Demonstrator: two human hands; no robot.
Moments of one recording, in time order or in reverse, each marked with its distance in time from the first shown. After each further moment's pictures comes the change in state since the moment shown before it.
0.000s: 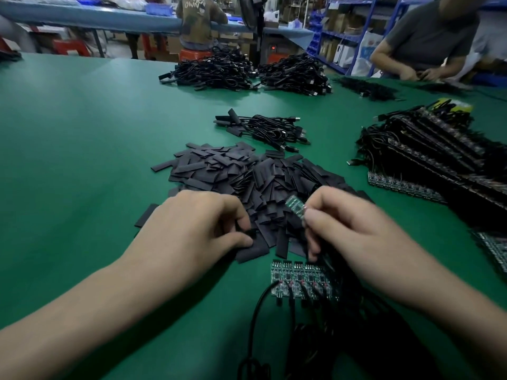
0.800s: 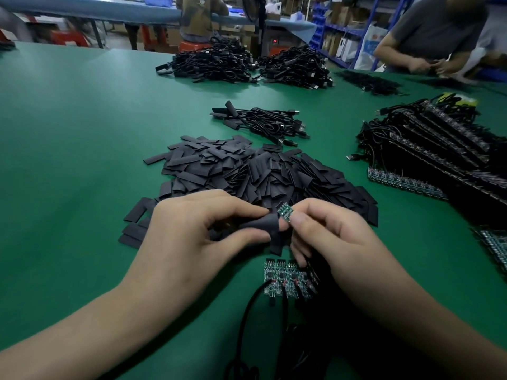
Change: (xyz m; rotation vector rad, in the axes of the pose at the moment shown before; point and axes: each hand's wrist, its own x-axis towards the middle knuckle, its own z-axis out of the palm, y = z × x) left_hand -0.018 0.015 0.016 -0.316 0.298 0.177; right_hand -0.003 0.007 0.028 0.402 0.028 0.065
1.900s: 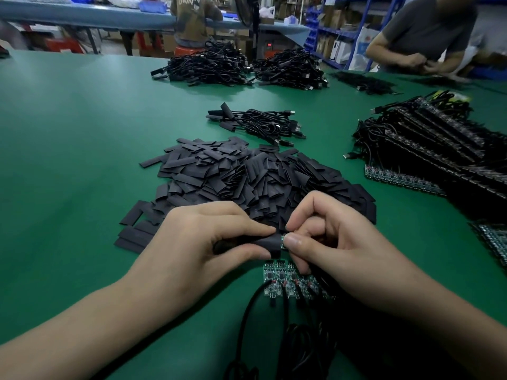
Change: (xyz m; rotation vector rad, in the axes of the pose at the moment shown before) left_hand -0.001 -0.013 0.003 0.025 -0.201 0.139; right_hand -0.001 0.008 -0.018 -0.108 -0.148 -0.042
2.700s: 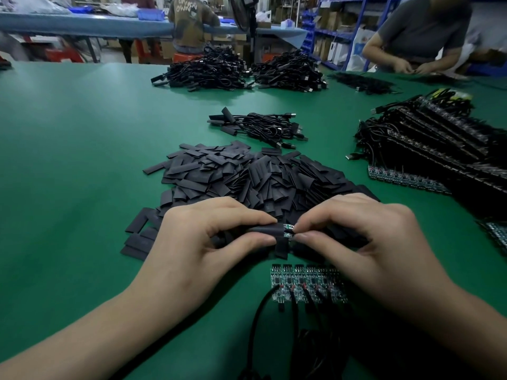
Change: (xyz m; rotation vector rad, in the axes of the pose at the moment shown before) left_hand 0.003 0.002 -0.002 -0.103 0.132 -0.083; right_hand -0.004 -0.006 -0.007 -0.636 0.326 -0.456
